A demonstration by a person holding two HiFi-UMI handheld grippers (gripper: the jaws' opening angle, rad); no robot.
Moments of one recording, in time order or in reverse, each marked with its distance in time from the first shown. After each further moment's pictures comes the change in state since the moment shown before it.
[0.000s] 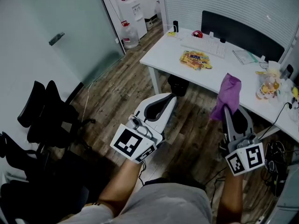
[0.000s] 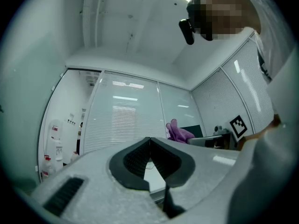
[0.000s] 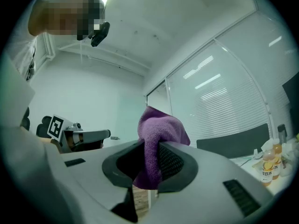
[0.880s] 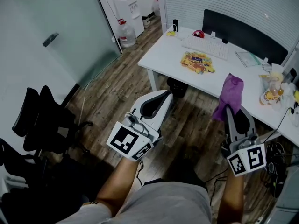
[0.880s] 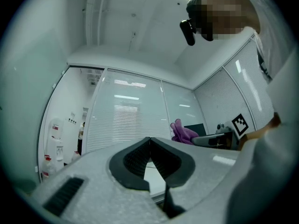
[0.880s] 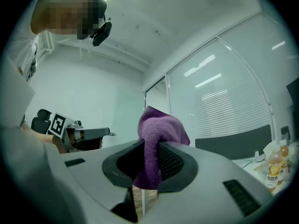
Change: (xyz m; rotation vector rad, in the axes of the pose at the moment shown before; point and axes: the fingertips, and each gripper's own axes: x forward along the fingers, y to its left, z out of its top) left arm 0.027 0.069 -0.024 -0.004 0.004 0.003; right arm 0.056 -0.022 -0.022 -0.033 0.030 -0.022
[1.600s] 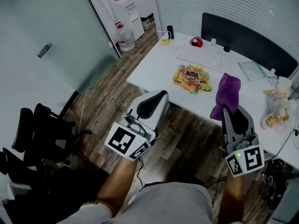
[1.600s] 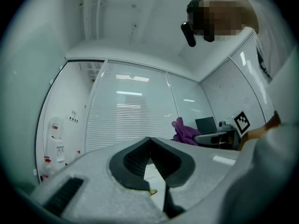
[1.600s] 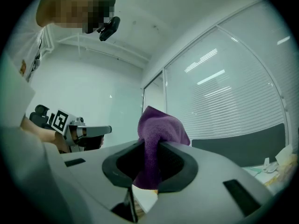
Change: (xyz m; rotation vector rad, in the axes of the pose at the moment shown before) left arm 0.150 0.072 -0.050 0.026 0.041 0.039; right arm 0.110 -0.132 -0.029 -0.024 0.017 0.039
